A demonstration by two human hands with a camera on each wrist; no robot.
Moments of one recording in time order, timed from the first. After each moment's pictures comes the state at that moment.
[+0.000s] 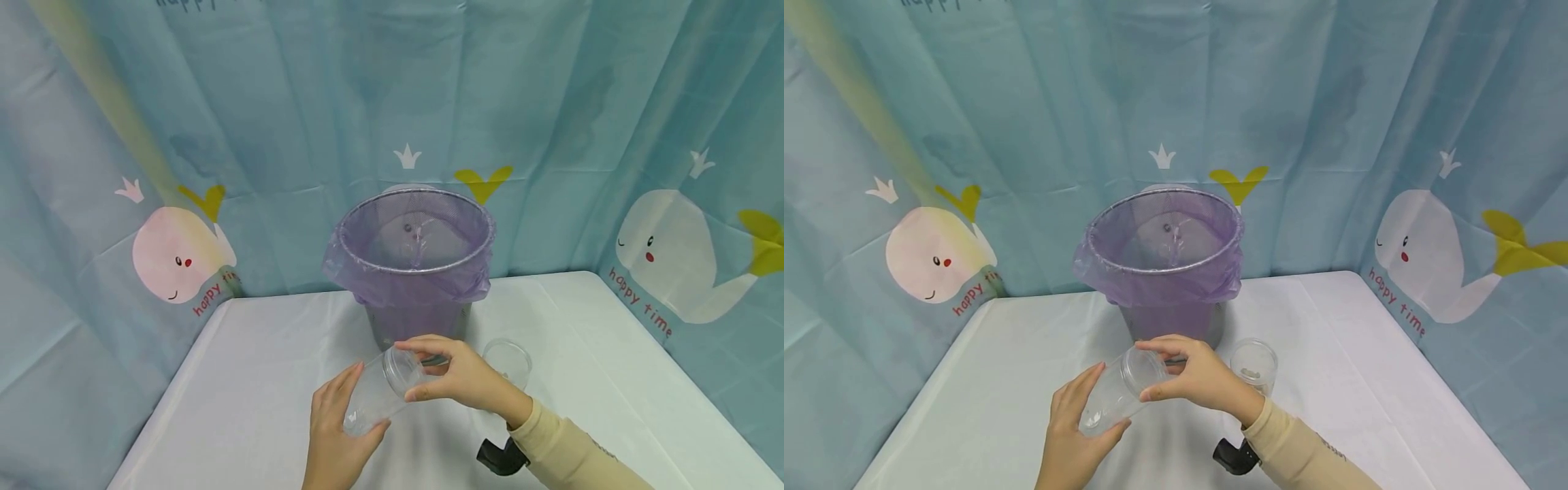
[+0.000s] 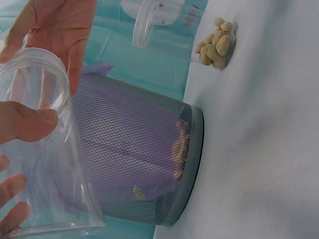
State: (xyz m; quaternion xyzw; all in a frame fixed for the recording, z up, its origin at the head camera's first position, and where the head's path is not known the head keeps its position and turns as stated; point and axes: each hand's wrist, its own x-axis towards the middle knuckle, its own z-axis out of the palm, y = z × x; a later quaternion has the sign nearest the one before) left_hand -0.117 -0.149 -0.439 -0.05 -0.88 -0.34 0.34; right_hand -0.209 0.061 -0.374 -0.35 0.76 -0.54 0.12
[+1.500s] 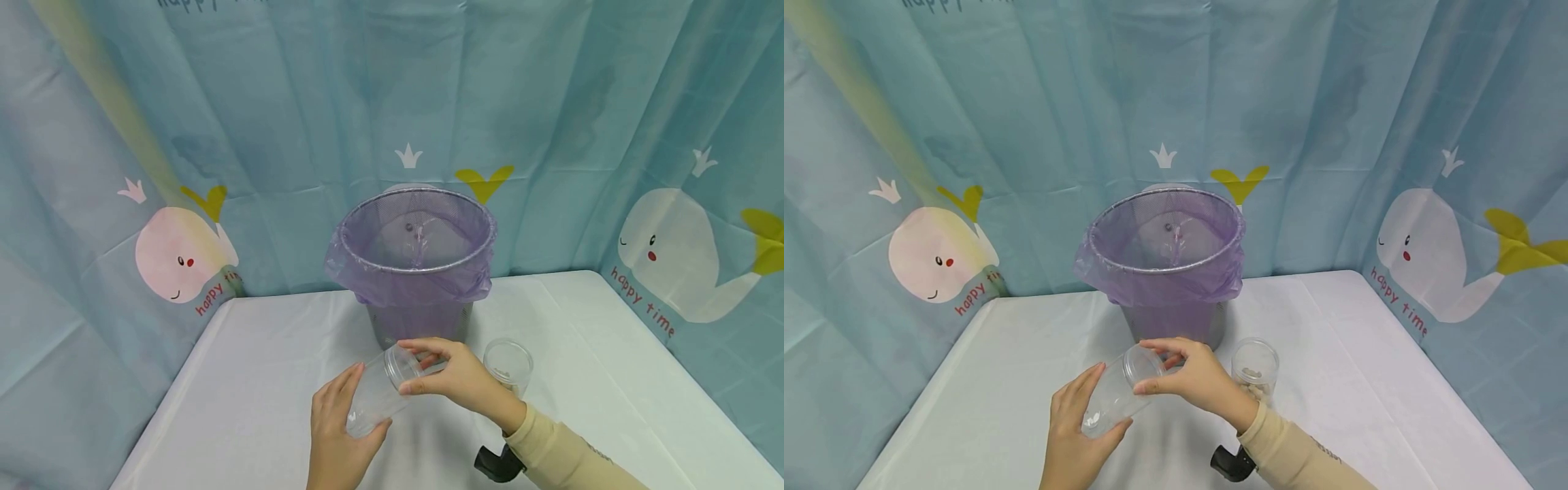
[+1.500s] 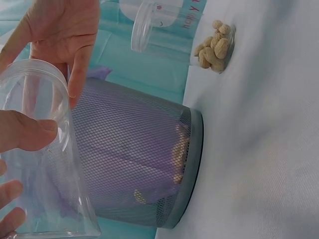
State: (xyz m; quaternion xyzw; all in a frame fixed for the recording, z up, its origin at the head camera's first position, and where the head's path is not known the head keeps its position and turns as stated) left_hand -0.117 -0.147 -0.443 -0.08 -0.86 -0.30 0.40; right_hand -0.203 0.052 -0.380 -0.27 0.78 -0.55 0.10
